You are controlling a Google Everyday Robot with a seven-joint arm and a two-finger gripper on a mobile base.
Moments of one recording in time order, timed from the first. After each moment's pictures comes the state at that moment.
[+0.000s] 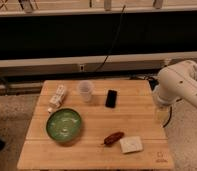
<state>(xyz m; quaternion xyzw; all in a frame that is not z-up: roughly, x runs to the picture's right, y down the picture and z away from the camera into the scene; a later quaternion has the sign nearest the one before) 0.286 0.103 0.684 -0.28 0.02 0.02 0.96</state>
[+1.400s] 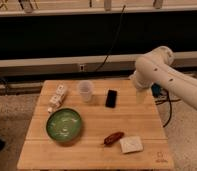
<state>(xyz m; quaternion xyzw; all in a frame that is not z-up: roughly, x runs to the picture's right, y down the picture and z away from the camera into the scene) 0.195 0.004 0.729 -0.18 -0.02 -0.09 0.98</state>
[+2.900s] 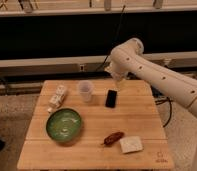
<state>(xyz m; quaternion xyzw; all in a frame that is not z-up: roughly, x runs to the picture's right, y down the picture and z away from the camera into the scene) 0.088 -0.044 0.787 -0.16 -0.10 -0.23 0.95</state>
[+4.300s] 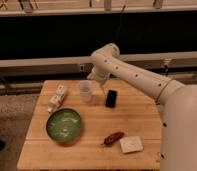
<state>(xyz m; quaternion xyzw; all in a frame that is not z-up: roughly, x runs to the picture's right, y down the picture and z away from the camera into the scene) 0.003 -0.015 0.838 -0.20 -0.16 -0.35 0.90</state>
